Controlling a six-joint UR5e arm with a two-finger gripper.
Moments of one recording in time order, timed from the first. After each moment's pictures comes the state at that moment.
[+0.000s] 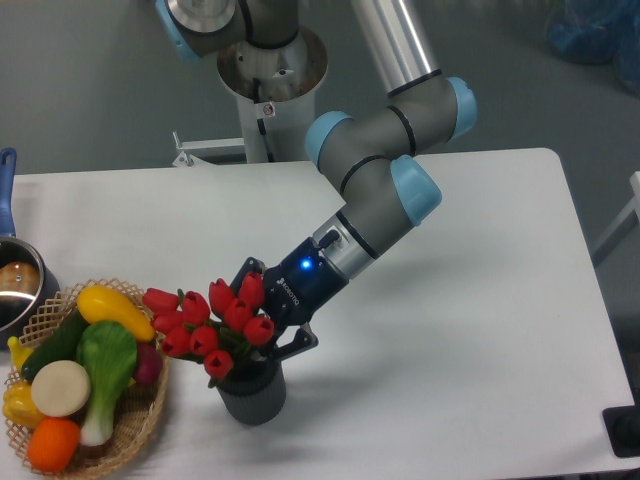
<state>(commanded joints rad) 2.51 -1.99 -1.73 -0.81 0.45 1.39</state>
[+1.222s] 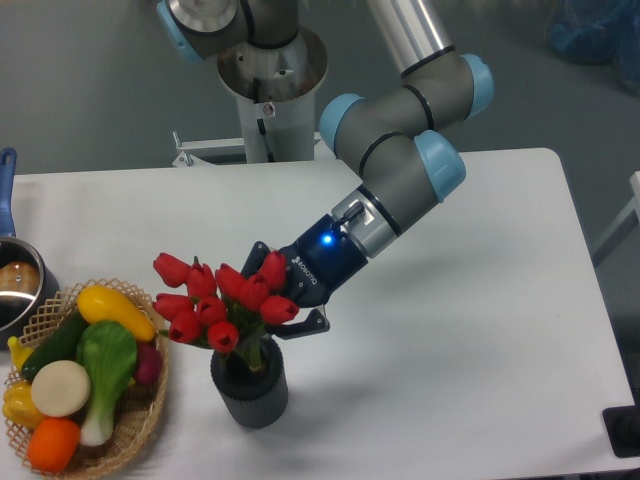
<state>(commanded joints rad) 2.55 -1.93 -1.67 -0.81 0.28 1.23</state>
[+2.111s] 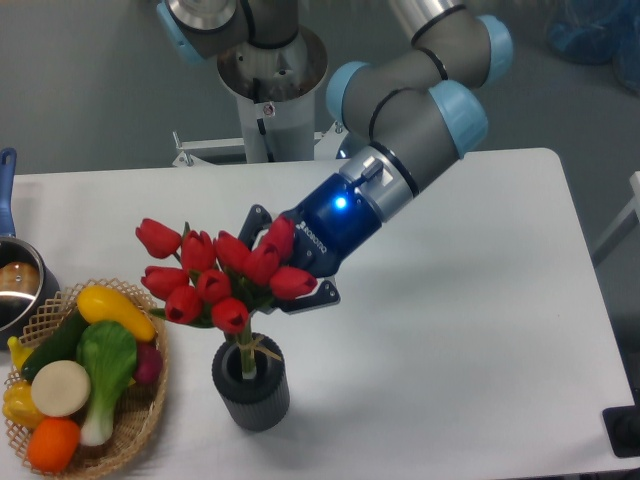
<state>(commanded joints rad) 2.56 -1.86 -1.62 -0.81 0.28 0.97</state>
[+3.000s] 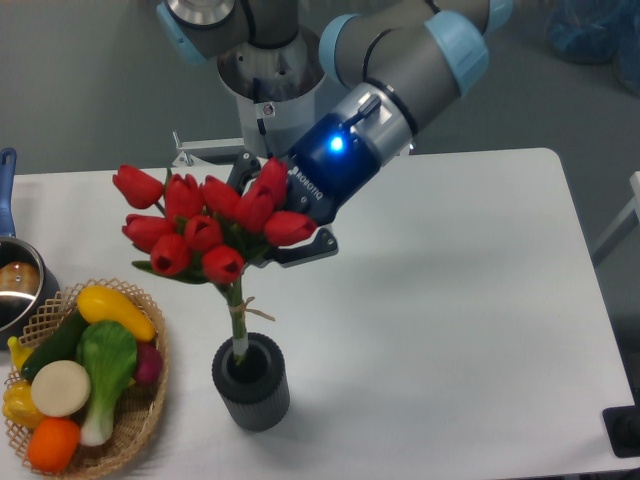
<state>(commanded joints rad) 2.60 -1.78 -1.57 -0.81 0.29 0.85</state>
